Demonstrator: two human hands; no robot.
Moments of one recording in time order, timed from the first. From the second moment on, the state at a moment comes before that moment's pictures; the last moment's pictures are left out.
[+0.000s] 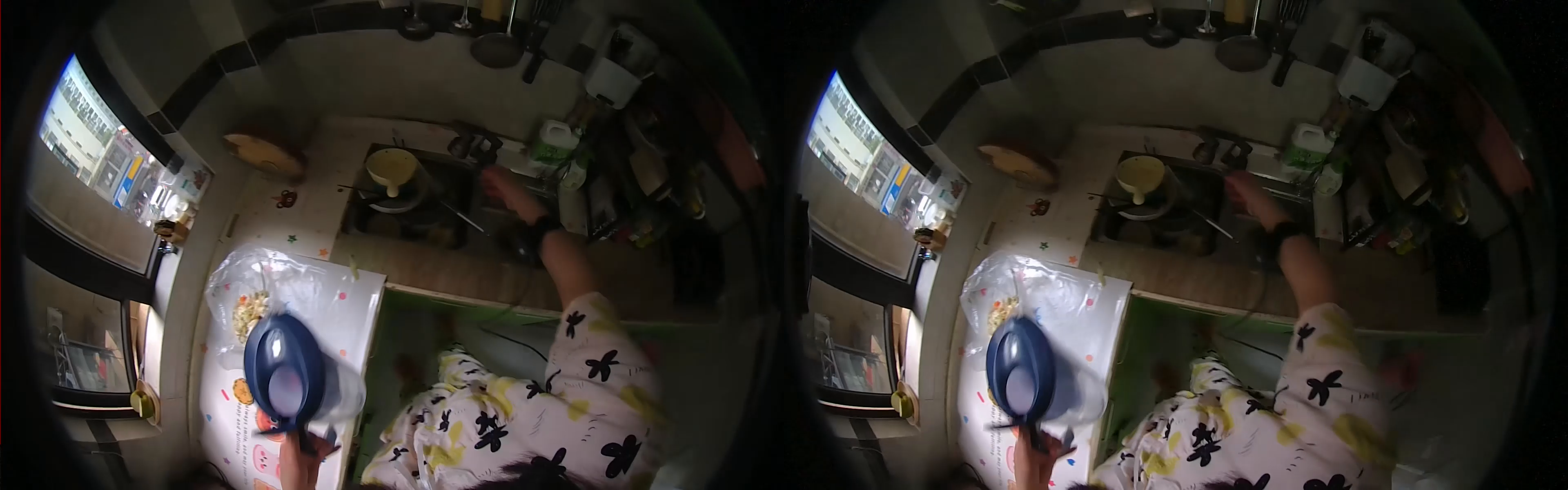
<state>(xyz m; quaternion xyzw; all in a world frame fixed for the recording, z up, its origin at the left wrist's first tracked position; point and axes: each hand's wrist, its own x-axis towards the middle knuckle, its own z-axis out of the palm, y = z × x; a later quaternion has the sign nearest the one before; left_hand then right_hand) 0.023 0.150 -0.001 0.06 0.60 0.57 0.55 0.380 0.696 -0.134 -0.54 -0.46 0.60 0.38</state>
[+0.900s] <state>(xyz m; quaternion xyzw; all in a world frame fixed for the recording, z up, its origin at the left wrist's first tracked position) 0.212 0.689 -0.044 0.21 0.61 0.18 0.74 0.432 0.945 -0.138 -0.64 -0.63 0.44 0.06</state>
